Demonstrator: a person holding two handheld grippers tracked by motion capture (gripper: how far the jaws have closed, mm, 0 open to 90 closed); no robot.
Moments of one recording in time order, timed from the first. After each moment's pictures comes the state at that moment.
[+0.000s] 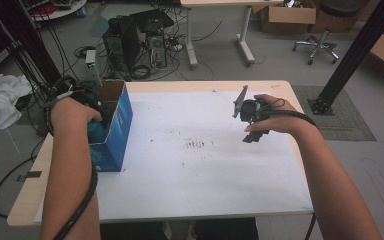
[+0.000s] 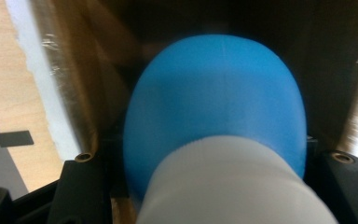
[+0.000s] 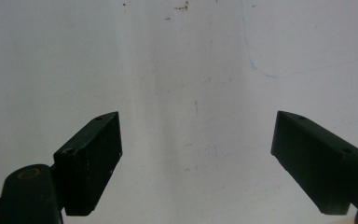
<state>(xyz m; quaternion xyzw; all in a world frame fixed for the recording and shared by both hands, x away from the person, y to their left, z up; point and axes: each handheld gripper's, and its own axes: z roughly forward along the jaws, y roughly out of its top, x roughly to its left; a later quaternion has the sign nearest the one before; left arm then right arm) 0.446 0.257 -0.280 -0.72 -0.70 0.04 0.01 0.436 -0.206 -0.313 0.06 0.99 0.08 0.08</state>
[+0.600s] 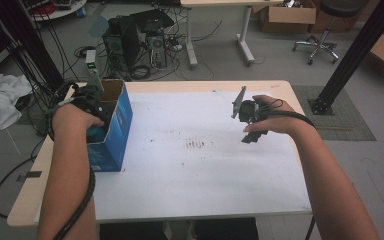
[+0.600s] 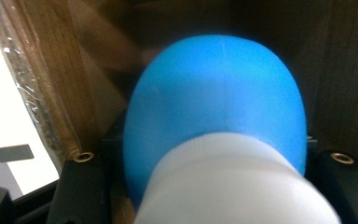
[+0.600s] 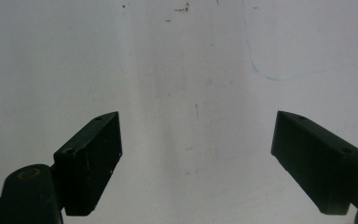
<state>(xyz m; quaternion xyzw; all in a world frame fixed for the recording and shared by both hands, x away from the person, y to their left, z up) 0.442 0.258 -0.290 -0.73 -0.68 0.03 0.00 0.437 -0.203 -0.317 0.06 0.99 0.08 0.08</state>
